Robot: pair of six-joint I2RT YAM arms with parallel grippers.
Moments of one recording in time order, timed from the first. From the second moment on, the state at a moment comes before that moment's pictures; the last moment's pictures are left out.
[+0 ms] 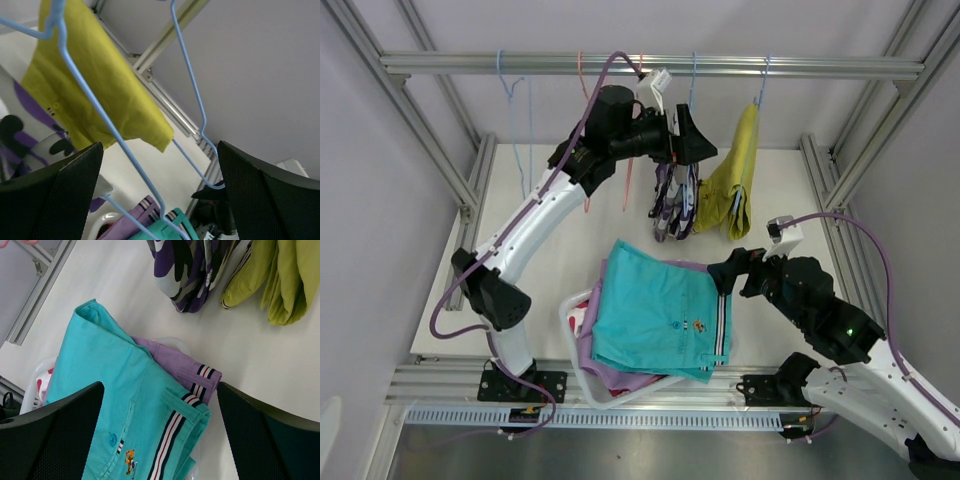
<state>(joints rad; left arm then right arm) -0.64 1.81 2.05 -0.46 0.41 -0.52 0.79 0.60 0.80 -0.51 0.25 0.45</state>
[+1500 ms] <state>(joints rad) -0.60 1.84 1.67 0.33 0.76 -1.32 0.78 0.54 0.80 -0.56 0.25 0.47</state>
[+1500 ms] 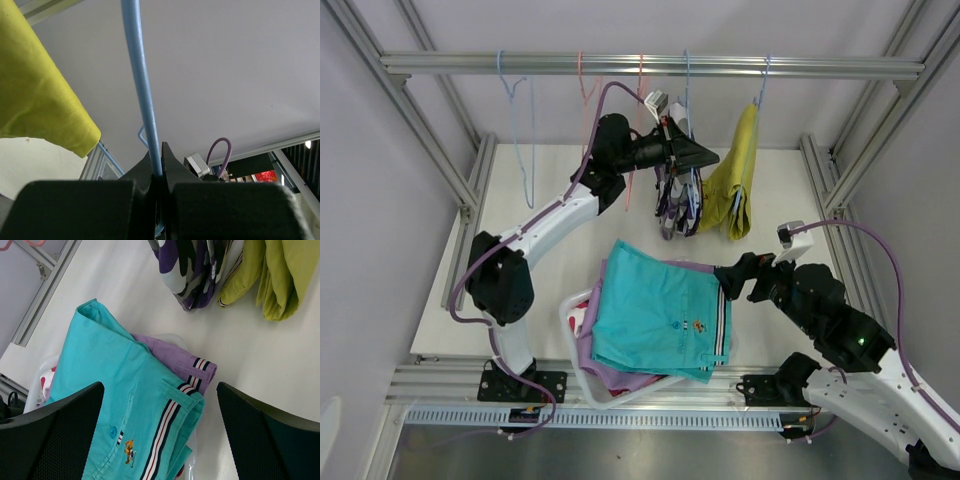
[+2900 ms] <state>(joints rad) -0.68 1.24 1.49 -0.38 0.63 -0.81 0.78 0.53 0.80 -0.56 0.23 0.49</state>
